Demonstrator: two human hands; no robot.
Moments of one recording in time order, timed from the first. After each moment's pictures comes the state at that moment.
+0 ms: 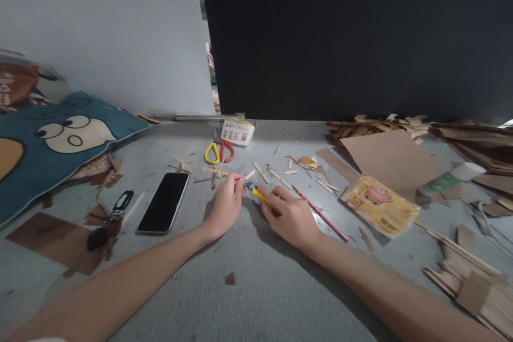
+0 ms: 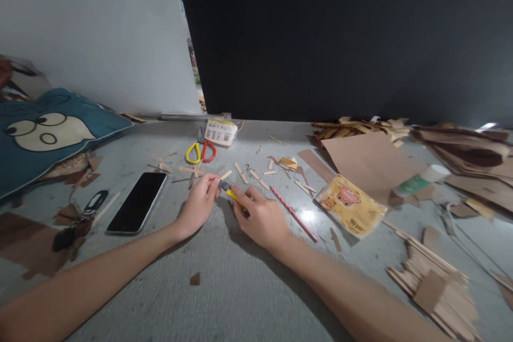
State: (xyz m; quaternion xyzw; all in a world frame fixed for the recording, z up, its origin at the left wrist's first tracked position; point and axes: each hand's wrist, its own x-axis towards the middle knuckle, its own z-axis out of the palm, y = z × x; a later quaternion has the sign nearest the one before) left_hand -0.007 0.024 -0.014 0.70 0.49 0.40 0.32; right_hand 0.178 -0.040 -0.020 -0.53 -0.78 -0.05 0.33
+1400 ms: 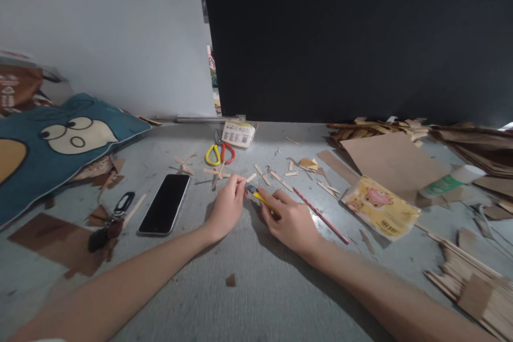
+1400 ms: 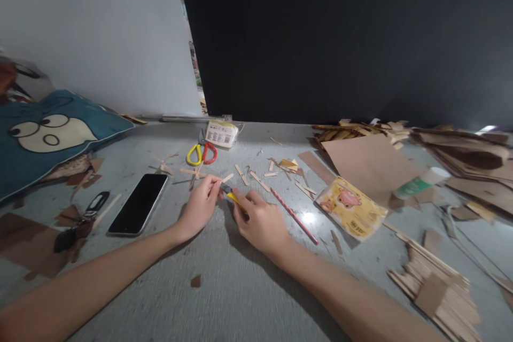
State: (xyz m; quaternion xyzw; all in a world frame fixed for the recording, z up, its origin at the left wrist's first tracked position) left_hand -0.007 0.020 -0.008 0.72 0.48 0.39 0.31; right_hand 0.173 -0.044 -0.020 -0.54 -0.77 -0.03 0.34
